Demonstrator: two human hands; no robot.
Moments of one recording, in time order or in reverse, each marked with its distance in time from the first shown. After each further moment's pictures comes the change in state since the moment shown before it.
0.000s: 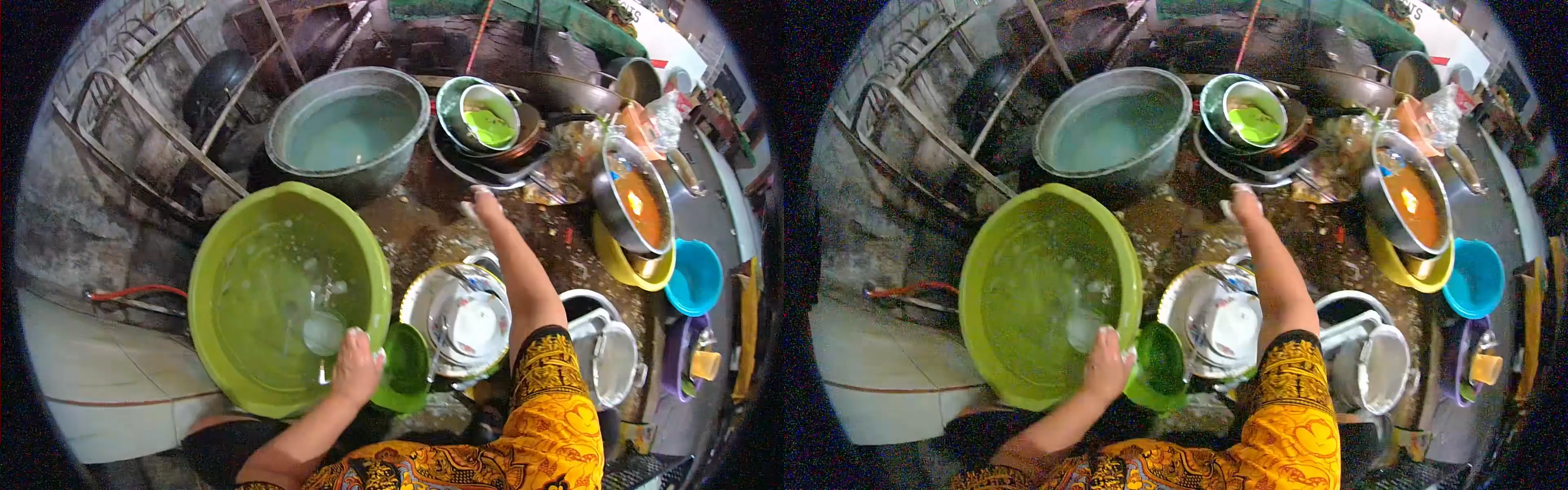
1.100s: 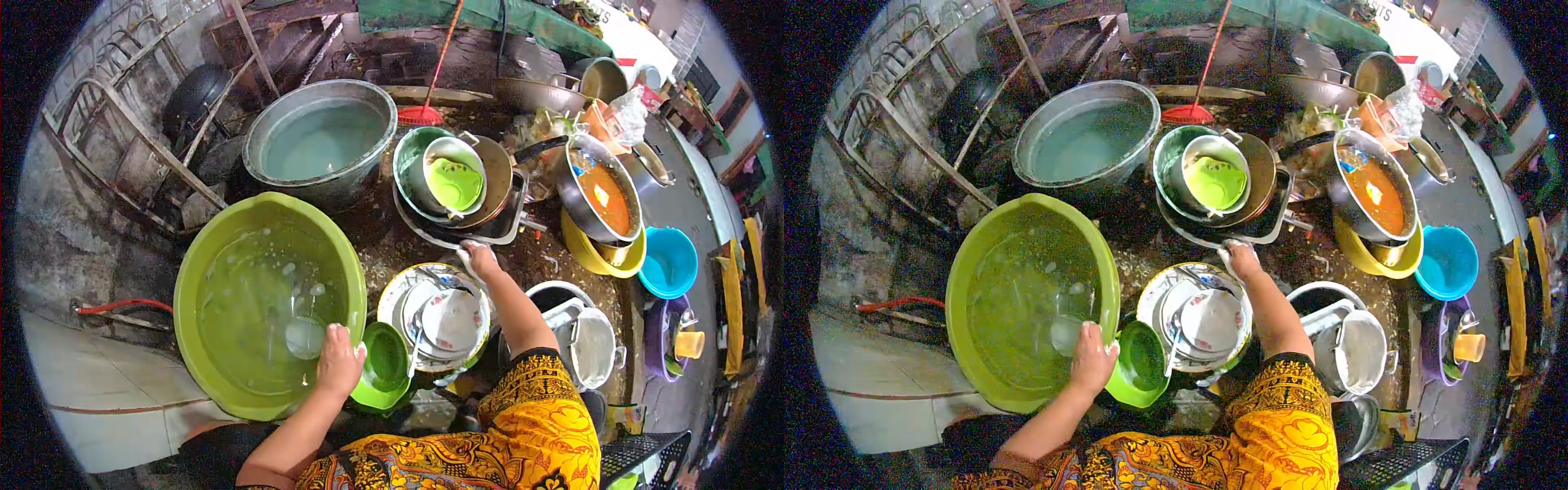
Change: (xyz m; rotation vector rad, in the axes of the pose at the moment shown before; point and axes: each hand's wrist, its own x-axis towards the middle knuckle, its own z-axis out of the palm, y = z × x) left_hand 0.006 0.004 -0.003 -0.126 0.019 -0.022; right_hand -0.145 0.041 -0.029 -0.189 -0.141 -0.070
